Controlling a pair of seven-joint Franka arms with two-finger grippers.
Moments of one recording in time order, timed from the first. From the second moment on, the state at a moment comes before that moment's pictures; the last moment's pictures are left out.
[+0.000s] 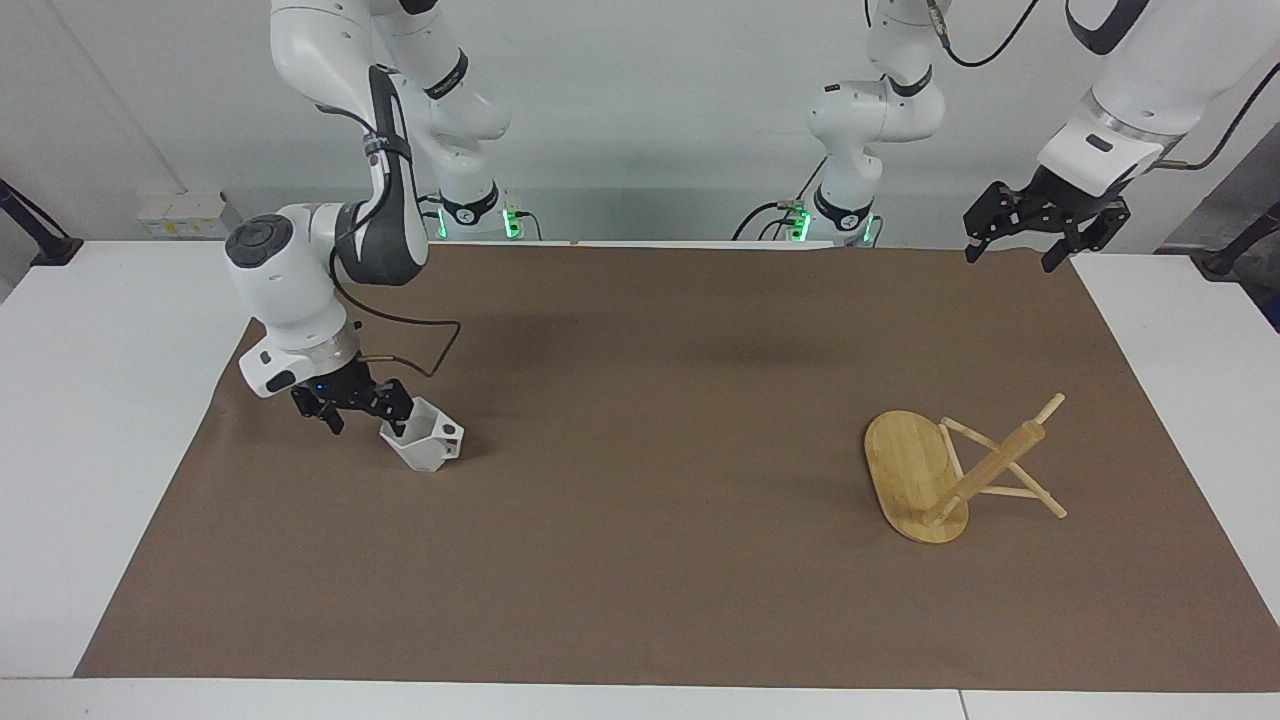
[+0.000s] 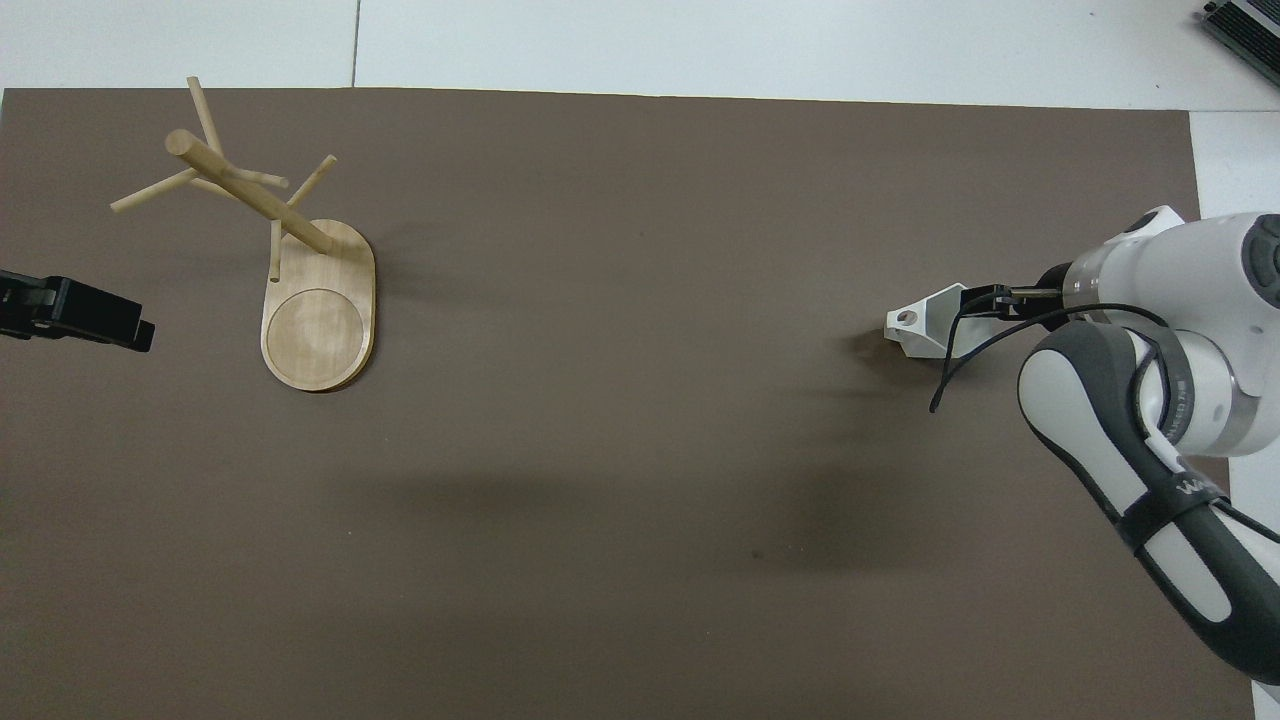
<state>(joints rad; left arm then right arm) -0.05 0.02 -0.02 -1.47 -0.05 1.44 0.09 -0.28 0.21 0.23 -2.01 -0.02 2.34 0.03</state>
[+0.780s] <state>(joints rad) -0.05 0.01 -0.01 -1.47 -0.05 1.44 0.09 -0.28 0.21 0.23 -2.03 -0.02 2.34 0.03</state>
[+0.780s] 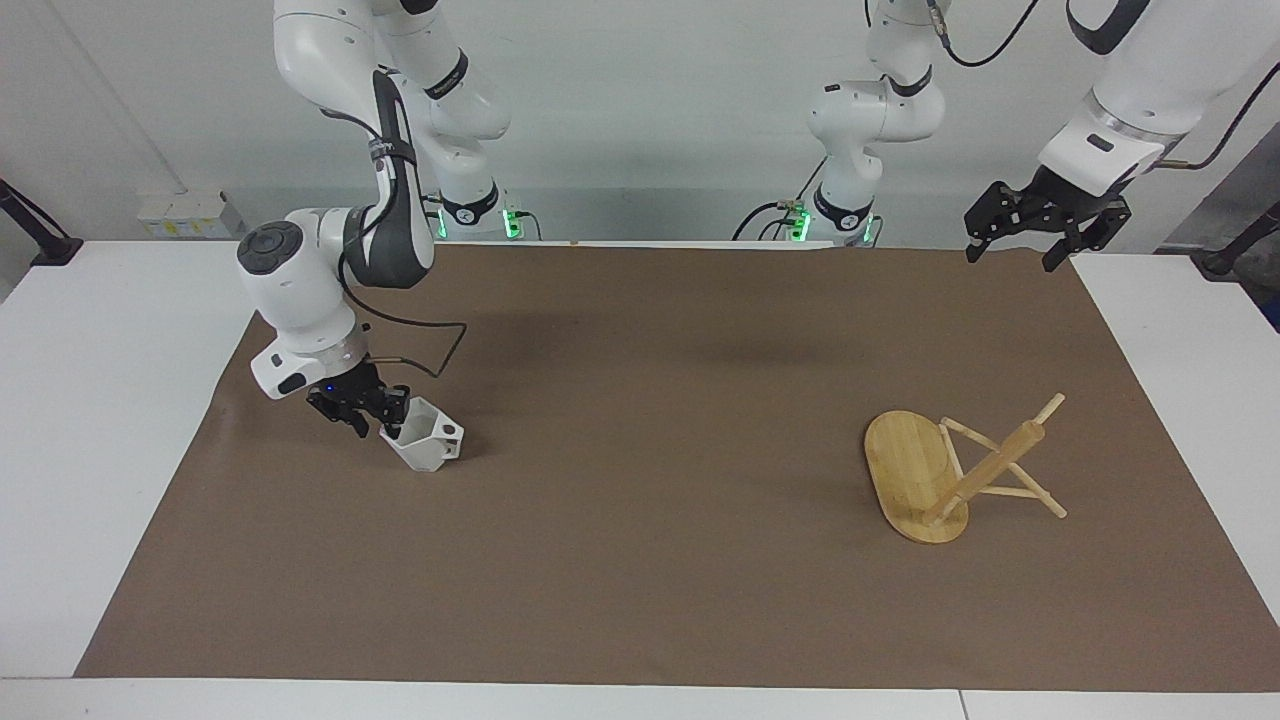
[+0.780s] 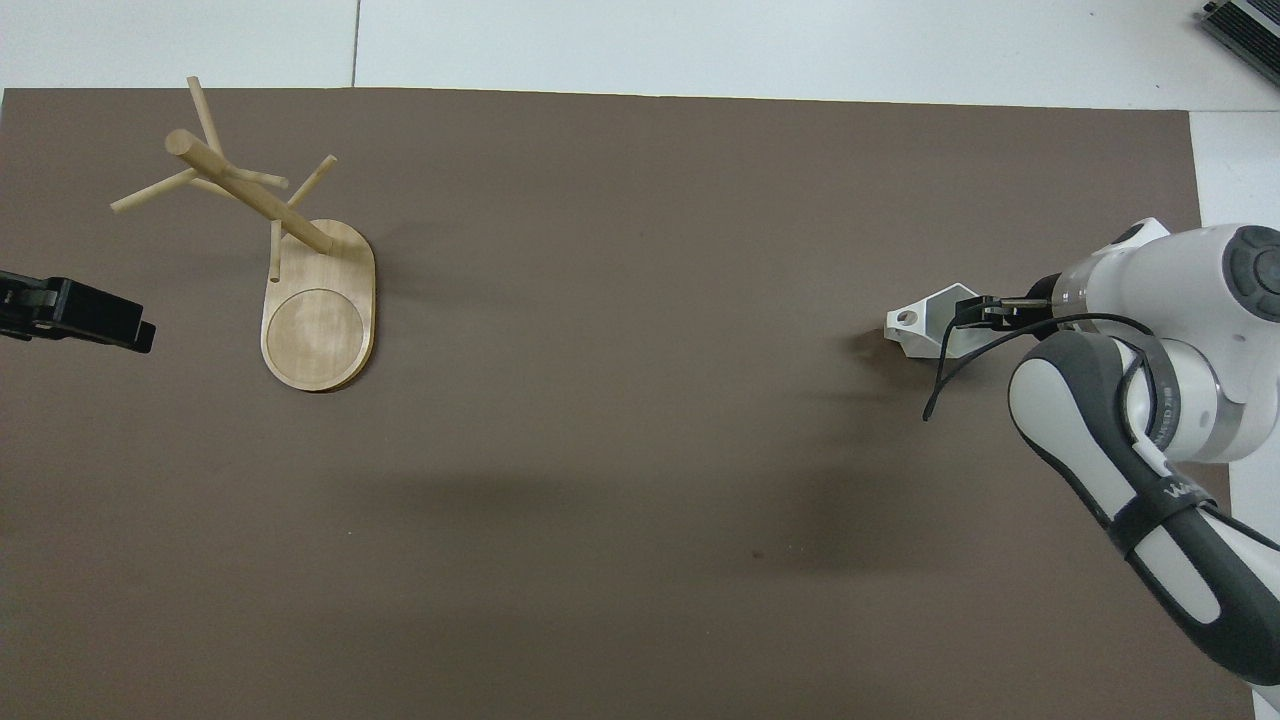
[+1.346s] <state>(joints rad) -0.05 0.01 -0.01 -1.47 -0.06 1.45 0.07 -0.28 0.21 0.23 -2.03 -0.02 2.34 0.03</state>
